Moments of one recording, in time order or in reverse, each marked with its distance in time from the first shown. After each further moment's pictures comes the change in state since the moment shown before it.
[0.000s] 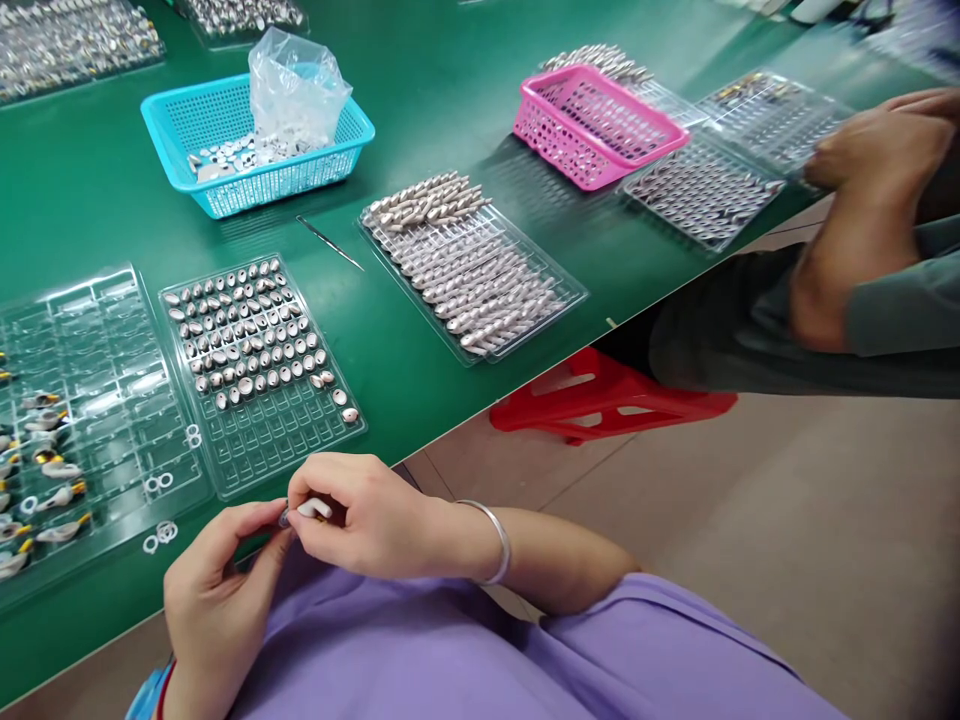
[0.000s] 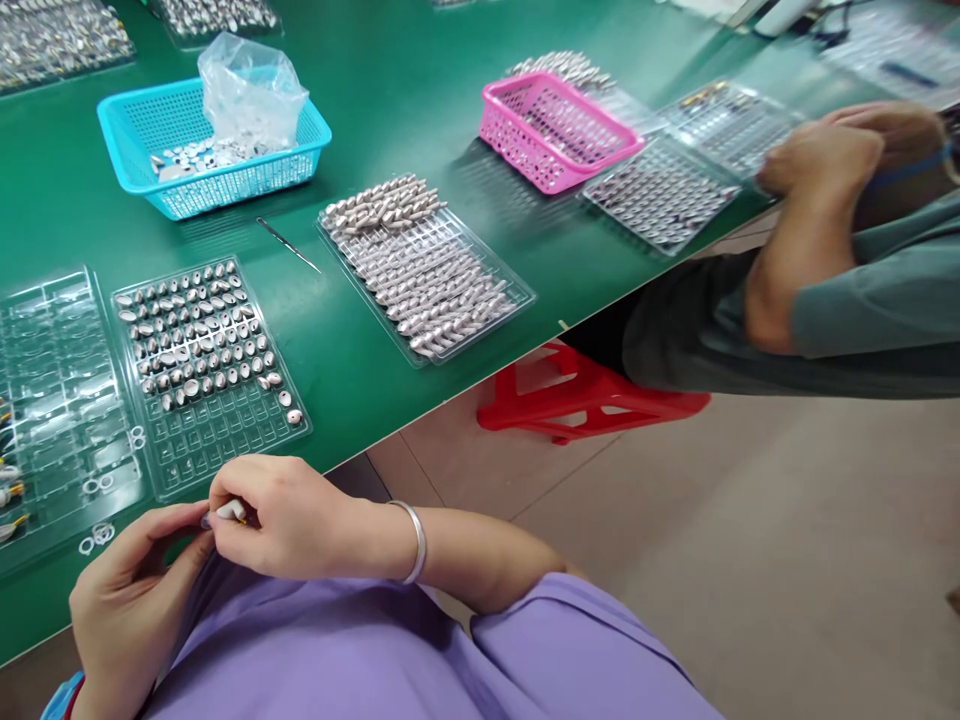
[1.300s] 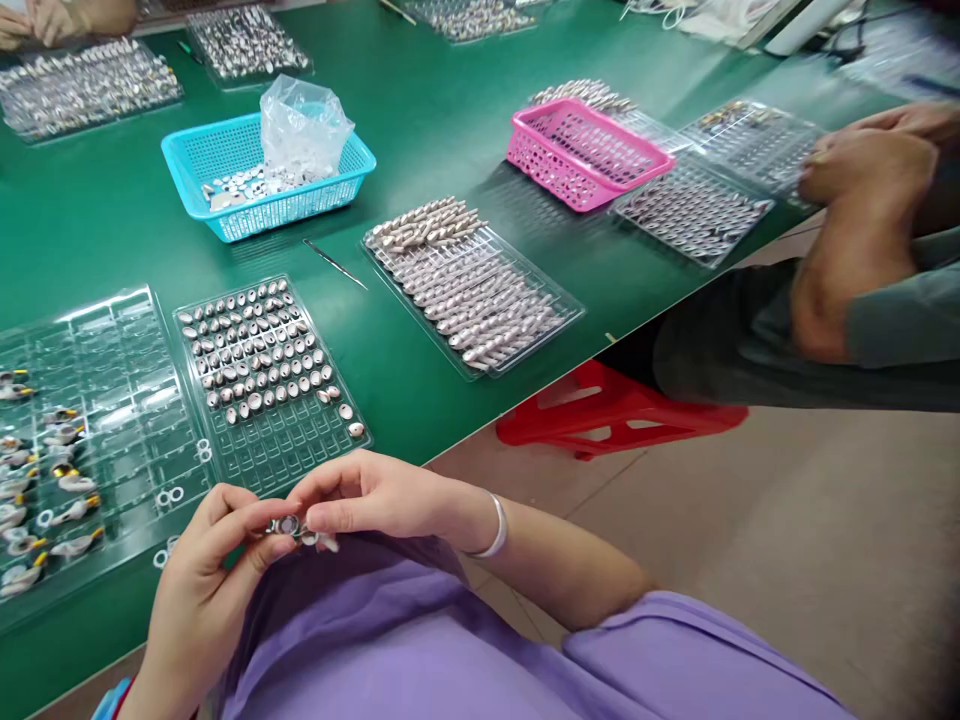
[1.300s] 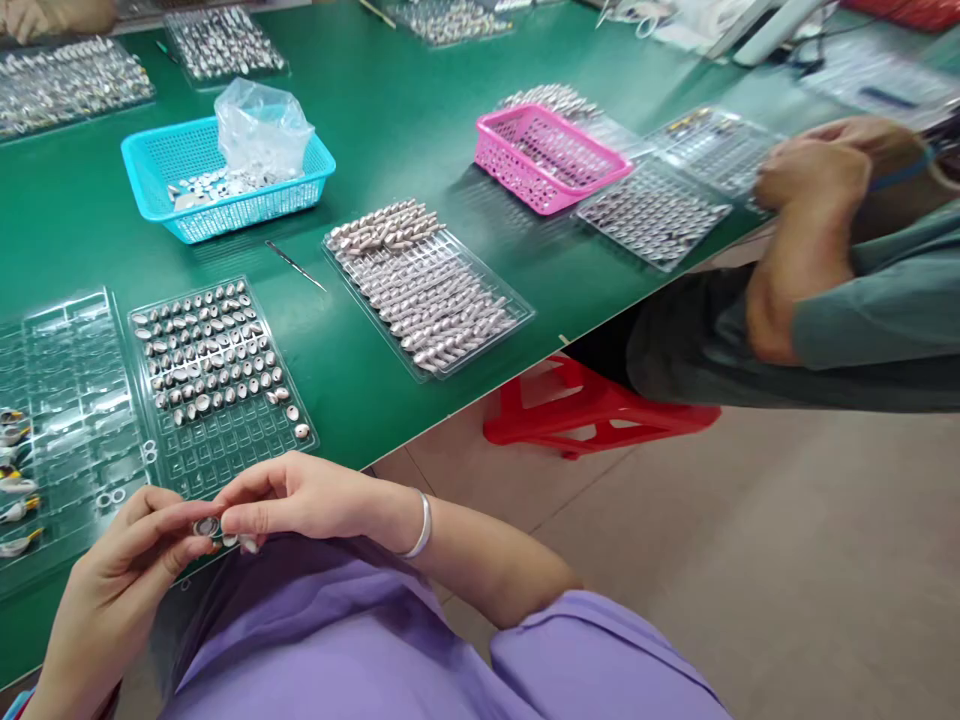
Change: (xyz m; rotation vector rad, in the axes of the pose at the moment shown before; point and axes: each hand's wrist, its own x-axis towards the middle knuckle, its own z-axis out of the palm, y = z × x) left_hand 0.038 0.016 -0.026 -0.066 -0.269 0.032; right_hand 0.012 0.020 -0.016 0.870 -0.368 0.480
